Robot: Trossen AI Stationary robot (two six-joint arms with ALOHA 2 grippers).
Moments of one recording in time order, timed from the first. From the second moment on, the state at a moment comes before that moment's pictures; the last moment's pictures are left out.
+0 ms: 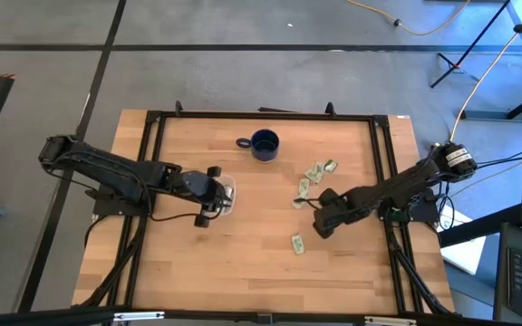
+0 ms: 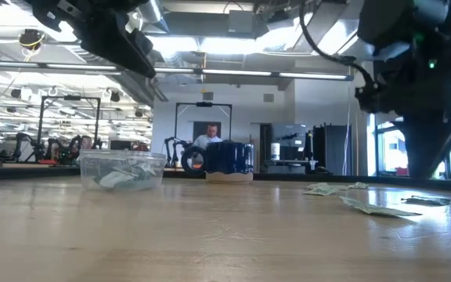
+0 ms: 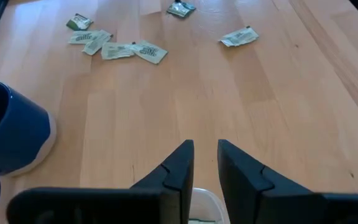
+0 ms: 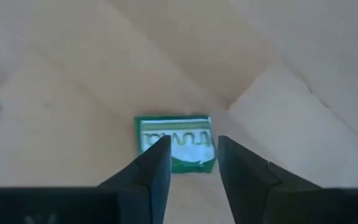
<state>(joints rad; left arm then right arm) -0.16 1.13 0.72 -0.28 -0.09 0.06 0.33 1.48 0.76 -0.75 0.16 1.18</state>
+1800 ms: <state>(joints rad) -0.26 1.53 0.72 0.50 -0.17 1.28 0.27 1.48 1.01 -0.32 0.14 0.68</state>
